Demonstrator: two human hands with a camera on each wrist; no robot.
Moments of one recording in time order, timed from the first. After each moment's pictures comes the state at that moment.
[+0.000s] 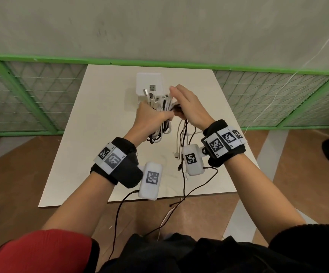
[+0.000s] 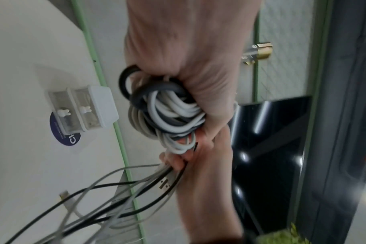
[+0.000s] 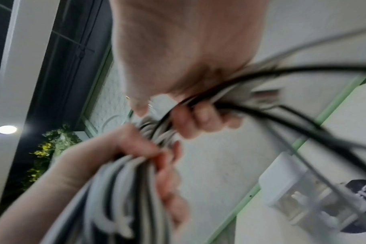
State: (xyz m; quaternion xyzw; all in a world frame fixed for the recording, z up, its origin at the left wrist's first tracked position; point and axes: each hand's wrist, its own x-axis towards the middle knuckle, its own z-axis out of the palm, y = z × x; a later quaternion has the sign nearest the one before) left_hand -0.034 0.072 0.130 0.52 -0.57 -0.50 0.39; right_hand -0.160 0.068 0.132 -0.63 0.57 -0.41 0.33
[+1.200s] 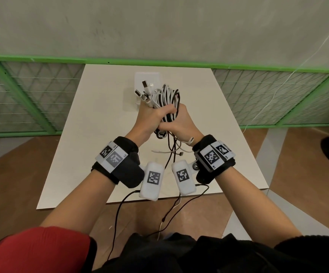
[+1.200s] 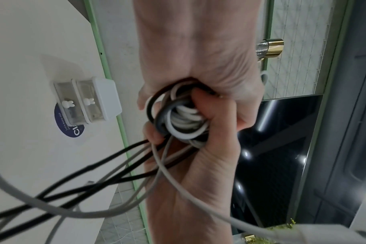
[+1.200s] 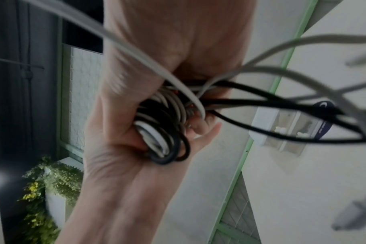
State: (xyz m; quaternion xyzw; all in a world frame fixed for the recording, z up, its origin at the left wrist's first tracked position) left_hand -0.040 0.072 0.129 0.41 -0.53 -0.57 0.47; right_hand -0.141 0.092 0.113 -0.58 0.48 -0.48 0.45
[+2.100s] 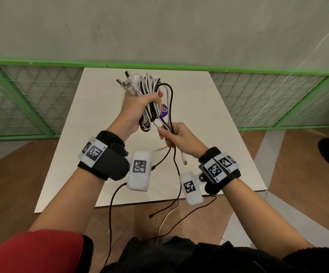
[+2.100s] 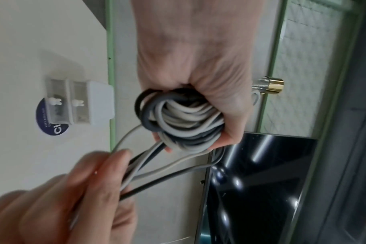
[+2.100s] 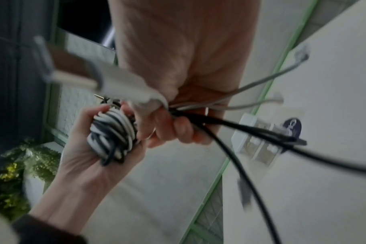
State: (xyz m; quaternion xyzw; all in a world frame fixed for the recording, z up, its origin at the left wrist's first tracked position) left_hand -0.020 0.049 0.141 0.39 -0.47 -0.63 0.48; right_hand -0.157 0.102 0.084 -0.61 0.52 -0.37 0.47
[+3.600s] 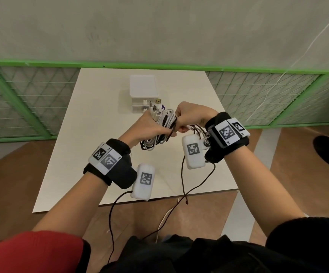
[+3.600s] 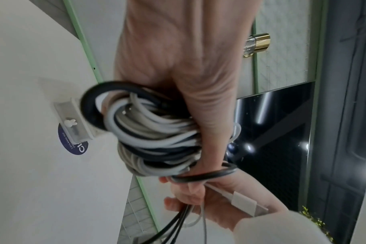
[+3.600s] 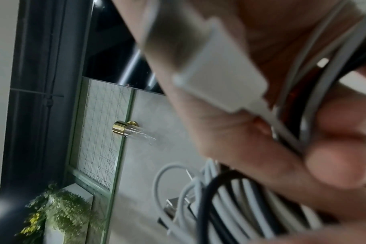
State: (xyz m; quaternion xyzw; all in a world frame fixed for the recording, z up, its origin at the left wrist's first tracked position) left_hand -0.029 0.068 0.112 0.45 -0.69 -0.52 0.23; right_hand -0.179 0.073 0.152 -0.64 0.66 -0.04 0.40
